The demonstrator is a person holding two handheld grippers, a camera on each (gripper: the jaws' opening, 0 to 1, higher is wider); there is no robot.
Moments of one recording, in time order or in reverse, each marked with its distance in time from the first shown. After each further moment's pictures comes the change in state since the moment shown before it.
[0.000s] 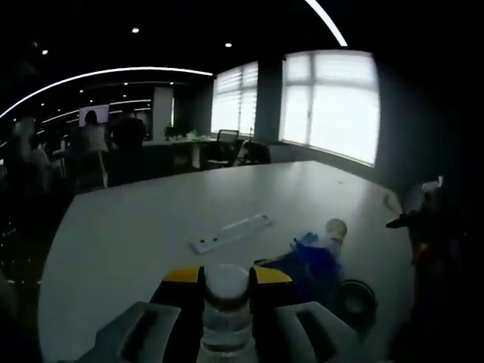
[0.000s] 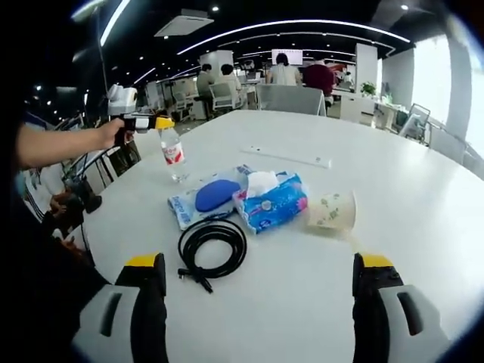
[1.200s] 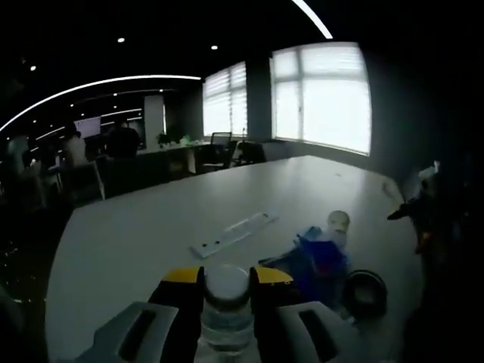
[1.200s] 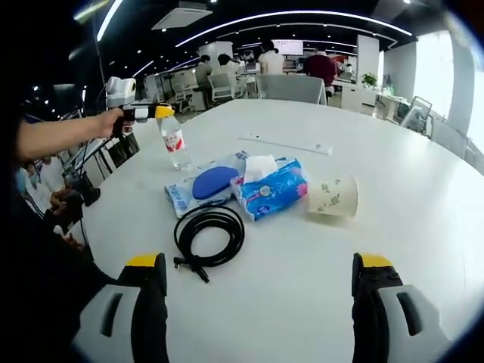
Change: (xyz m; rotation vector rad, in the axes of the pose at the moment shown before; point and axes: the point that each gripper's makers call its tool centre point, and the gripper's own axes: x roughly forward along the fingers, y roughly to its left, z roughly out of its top) left arm 0.009 0.005 0.001 0.088 -0.012 -0.005; right arm 0.006 -0.001 -0.017 0.003 0.057 0.009
